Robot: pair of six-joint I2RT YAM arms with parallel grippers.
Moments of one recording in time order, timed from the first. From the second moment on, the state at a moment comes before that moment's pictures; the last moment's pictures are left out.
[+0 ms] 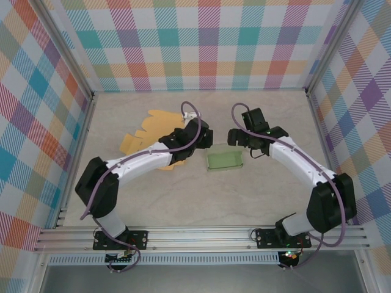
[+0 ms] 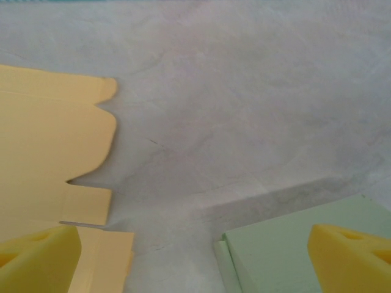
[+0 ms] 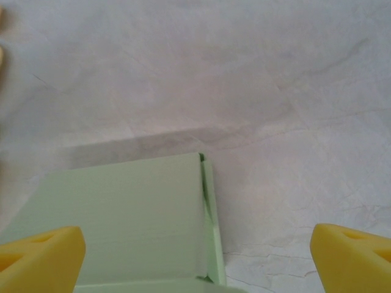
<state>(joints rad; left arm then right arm) -0.81 1.71 1.29 -0.32 -0.45 -0.51 0.42 1.45 1.12 -0.64 0.12 0.41</state>
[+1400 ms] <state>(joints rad) -0.81 1.80 1.06 -0.16 -0.21 -0.66 0.28 1.41 0.83 -0.45 -0.23 0.45</state>
